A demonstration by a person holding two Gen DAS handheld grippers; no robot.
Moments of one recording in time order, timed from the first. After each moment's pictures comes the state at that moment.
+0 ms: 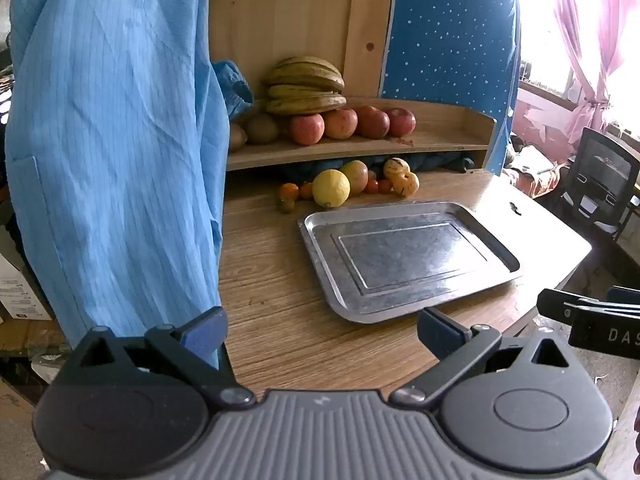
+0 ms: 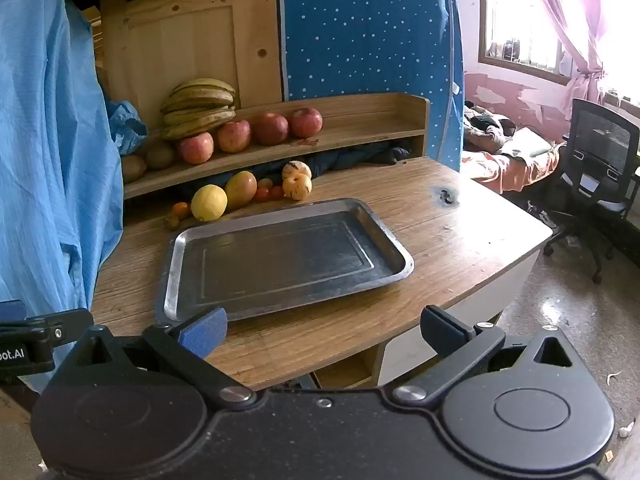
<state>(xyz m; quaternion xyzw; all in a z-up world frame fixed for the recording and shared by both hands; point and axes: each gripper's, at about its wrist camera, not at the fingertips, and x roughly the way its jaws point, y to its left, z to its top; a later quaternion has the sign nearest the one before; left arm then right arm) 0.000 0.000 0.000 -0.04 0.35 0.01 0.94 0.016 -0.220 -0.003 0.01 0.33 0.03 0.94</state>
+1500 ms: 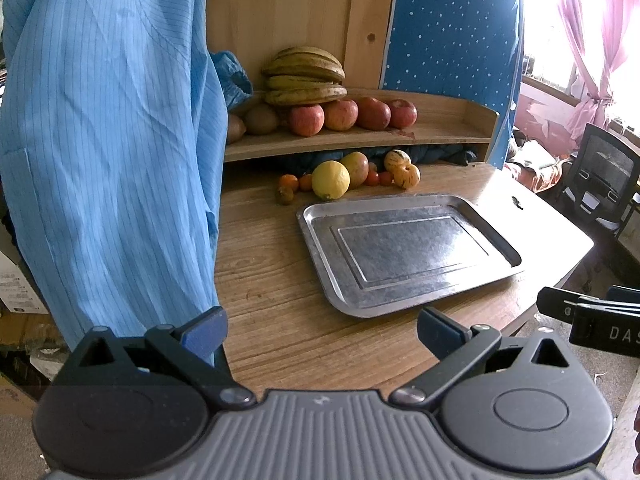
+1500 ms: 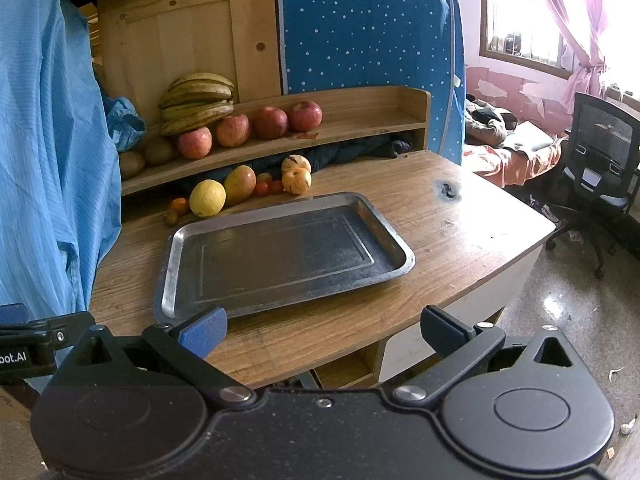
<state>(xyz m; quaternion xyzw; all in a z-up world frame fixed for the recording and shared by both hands) 0.004 -0.001 -0.008 -0.04 0.36 0.02 0.93 0.021 -0.223 -0.004 0.01 0.34 0.03 0.94</state>
